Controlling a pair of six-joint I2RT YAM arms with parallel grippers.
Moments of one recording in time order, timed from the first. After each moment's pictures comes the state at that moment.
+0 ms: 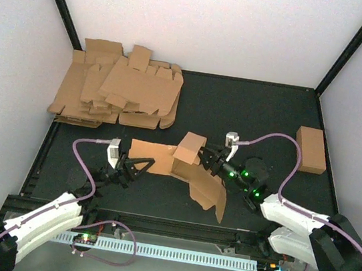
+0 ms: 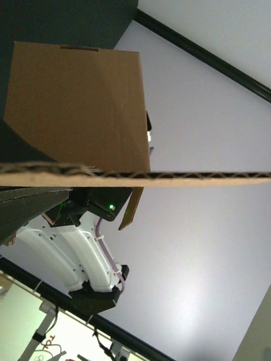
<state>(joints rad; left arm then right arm) -0.59 0.56 0.01 1.04 0.58 -0.88 0.69 1.11 0.30 0.85 -0.33 0.66</state>
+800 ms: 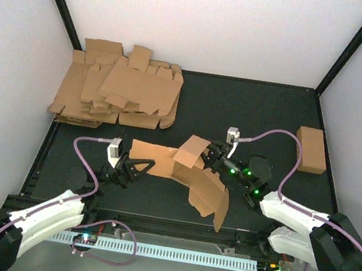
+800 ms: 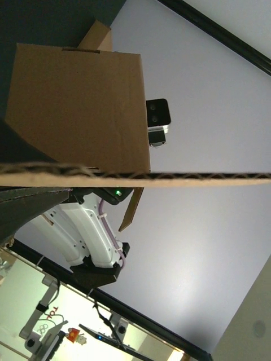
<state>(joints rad) -0.60 0.66 0.01 1.20 0.63 -0.96 0.69 1.13 0.34 0.97 -0.41 0.70</state>
